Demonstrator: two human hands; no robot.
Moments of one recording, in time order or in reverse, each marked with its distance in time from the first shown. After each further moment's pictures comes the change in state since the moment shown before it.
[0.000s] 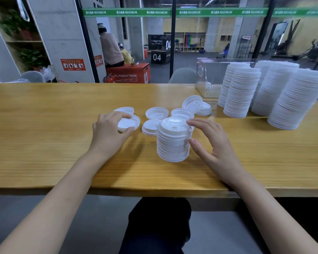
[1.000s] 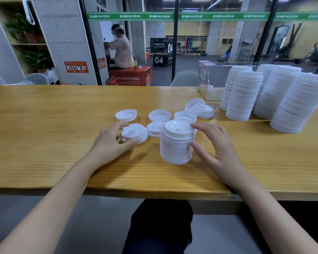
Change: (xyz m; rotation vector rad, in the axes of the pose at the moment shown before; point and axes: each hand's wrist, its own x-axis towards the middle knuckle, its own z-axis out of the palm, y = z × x) left_hand -0.012 -0.014 -0.015 -0.173 -0.322 -0.211; right_hand -0.001 -0.002 0.000 -0.061 -0.010 0.021
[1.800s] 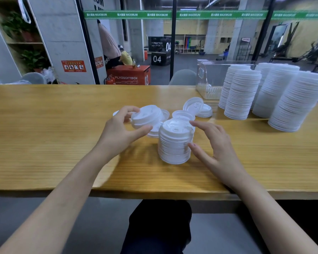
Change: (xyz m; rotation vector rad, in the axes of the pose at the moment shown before) left_hand 0.000 0.047 0.004 -0.276 0.100 0.185; right_hand 0.000 -0.002 -0.001 0.000 -0.020 0.040
